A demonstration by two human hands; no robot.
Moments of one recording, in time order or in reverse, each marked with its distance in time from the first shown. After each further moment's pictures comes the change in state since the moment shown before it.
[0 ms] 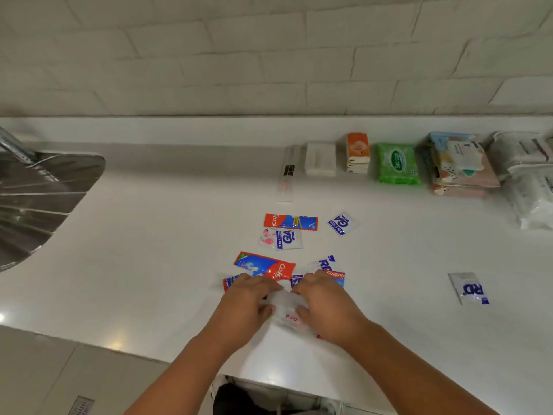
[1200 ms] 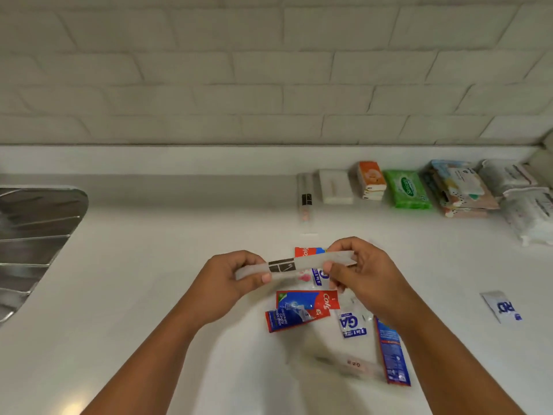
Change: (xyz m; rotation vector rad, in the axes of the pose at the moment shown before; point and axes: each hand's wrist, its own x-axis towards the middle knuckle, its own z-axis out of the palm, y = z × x) left_hand 0.051 -0.084 -0.150 -0.660 -0.016 -0.065; right_hand 0.049 -0.076 -0.100 1.020 0.372 0.352
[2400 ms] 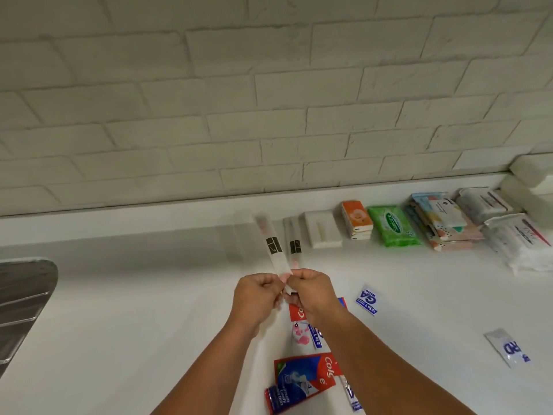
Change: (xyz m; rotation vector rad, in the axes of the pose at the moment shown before) left_hand 0.129 0.006 0.046 -0.311 0.105 -0.240; right_hand 0.145 0.030 0.066 0.491 0.198 0.281
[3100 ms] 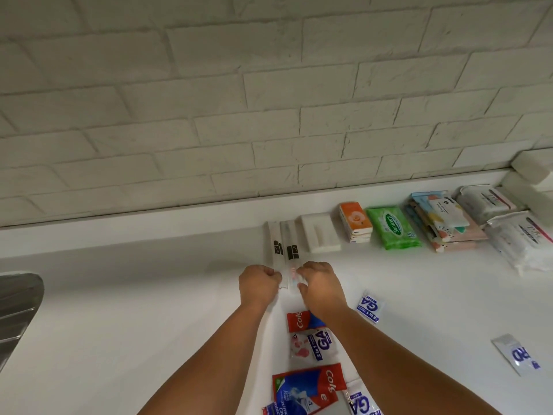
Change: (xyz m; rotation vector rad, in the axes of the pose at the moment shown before) left_hand 0.087 -0.017 0.024 0.372 0.157 -0.015; right_hand 0.058 0.008 -0.041 -1.302 0.154 -0.589
